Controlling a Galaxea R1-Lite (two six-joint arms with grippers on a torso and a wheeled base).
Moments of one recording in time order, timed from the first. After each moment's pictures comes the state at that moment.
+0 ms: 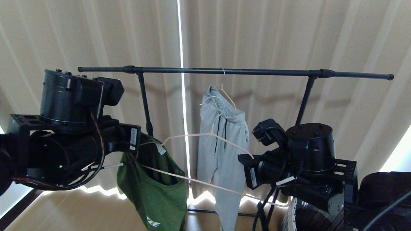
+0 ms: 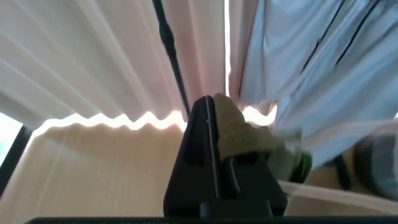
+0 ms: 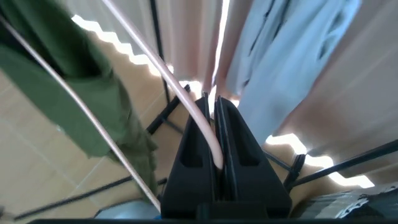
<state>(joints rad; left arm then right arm) -0.55 1.50 -0.93 -0.06 0.52 -0.07 0.74 1.76 -0.73 -0.58 -0.21 0.17</state>
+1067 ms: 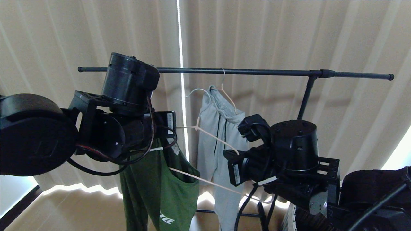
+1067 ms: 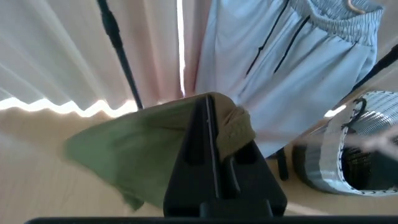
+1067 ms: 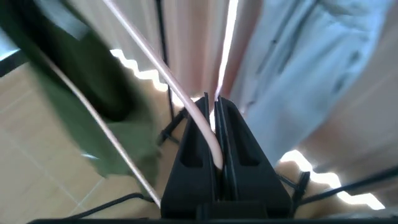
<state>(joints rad) -0.67 1.68 -1.20 0.05 0.54 -0.32 0.84 1.81 -0.82 -0.59 -0.26 0.22</state>
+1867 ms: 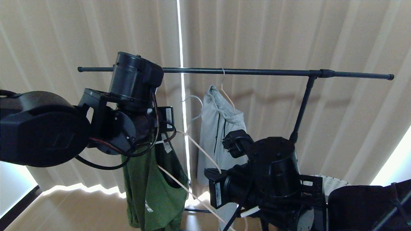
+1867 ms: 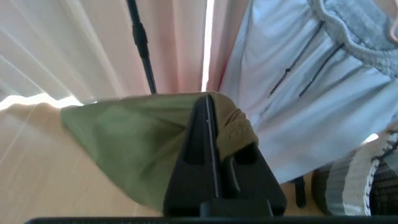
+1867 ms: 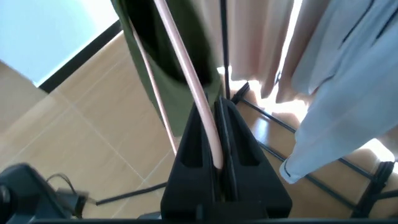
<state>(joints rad) -0.66 1.71 -1.23 0.04 0.61 -0.32 0.95 1.85 -0.84 -0.56 -0.25 0.42</state>
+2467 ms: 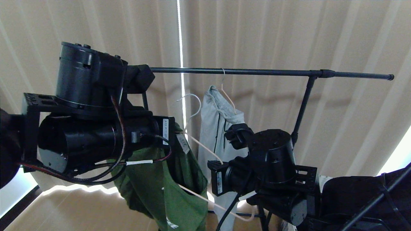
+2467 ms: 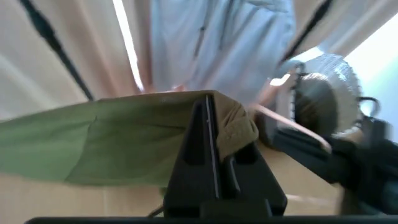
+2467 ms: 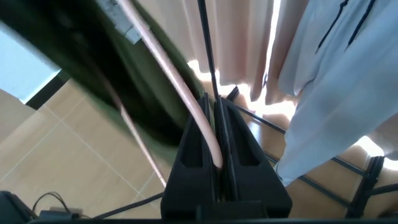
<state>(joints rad) -0.70 1.54 -1.10 0.01 0.24 -0.25 0.90 1.87 -0.88 -0.56 -0.25 0.42</state>
